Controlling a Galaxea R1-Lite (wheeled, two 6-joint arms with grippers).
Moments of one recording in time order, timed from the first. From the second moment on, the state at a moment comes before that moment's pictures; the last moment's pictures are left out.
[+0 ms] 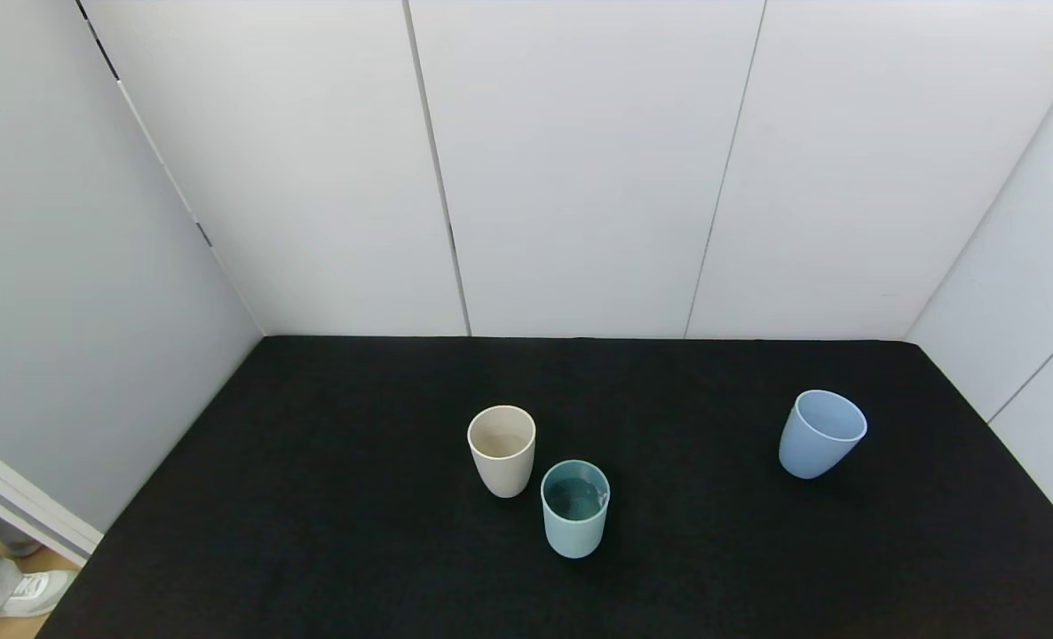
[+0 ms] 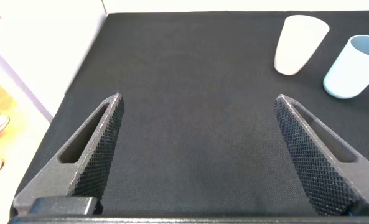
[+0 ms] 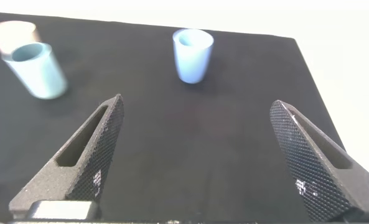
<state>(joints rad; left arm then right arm) 0.00 0.00 0.00 -0.01 0.00 0.00 0.00 0.01 -0.12 0.09 0.12 0.00</state>
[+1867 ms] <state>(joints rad) 0.00 0.00 0.00 -0.01 0.00 0.00 0.49 1.54 -0.63 -0.45 0.28 -0.09</state>
